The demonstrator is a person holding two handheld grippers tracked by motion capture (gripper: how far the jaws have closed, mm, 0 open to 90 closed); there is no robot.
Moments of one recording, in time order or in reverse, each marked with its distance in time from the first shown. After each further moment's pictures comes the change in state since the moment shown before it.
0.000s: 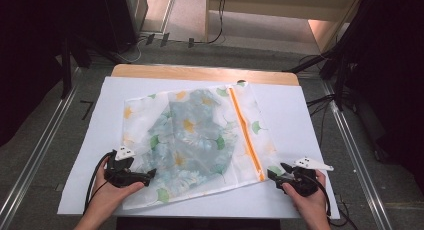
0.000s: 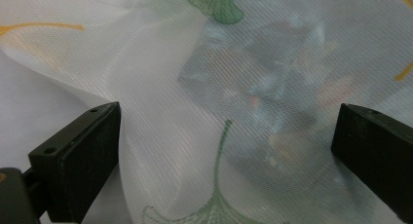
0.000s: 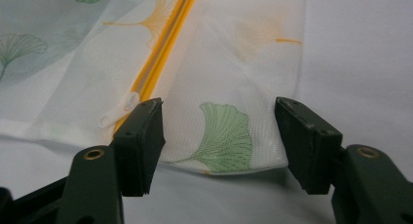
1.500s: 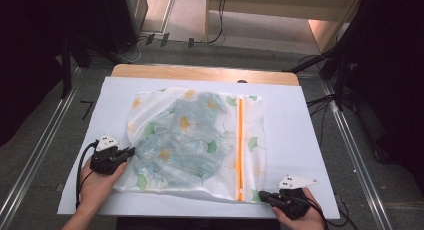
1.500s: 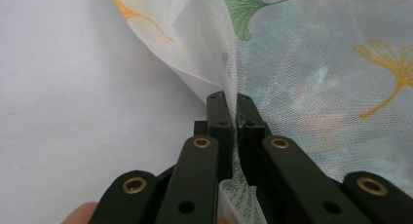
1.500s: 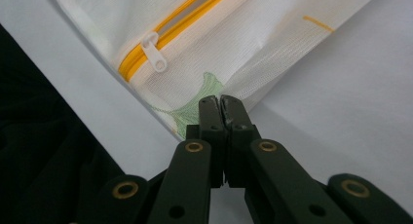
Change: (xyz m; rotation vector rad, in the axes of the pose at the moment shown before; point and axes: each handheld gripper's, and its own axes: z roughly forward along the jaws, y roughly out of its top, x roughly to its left) left arm 0.051 0.007 -0.006 -0.130 0.041 -0.044; right arm 0.056 -0.018 -0.021 0.200 0.187 -0.163
